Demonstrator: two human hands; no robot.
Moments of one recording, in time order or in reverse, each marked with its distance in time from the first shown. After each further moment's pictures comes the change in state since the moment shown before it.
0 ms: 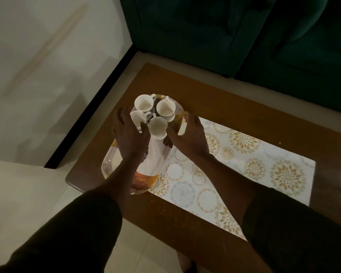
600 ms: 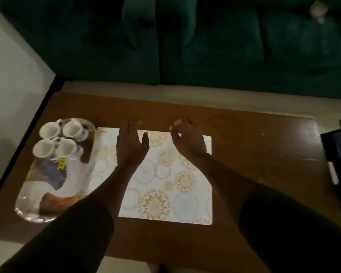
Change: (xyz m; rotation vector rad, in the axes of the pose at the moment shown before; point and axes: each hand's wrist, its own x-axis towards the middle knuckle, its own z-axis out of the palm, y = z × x) left_hand -0.124 0.205 0.079 -0.028 -0.369 0.441; right_hand -0.067 0.134 -0.231 -0.161 0.269 0.055
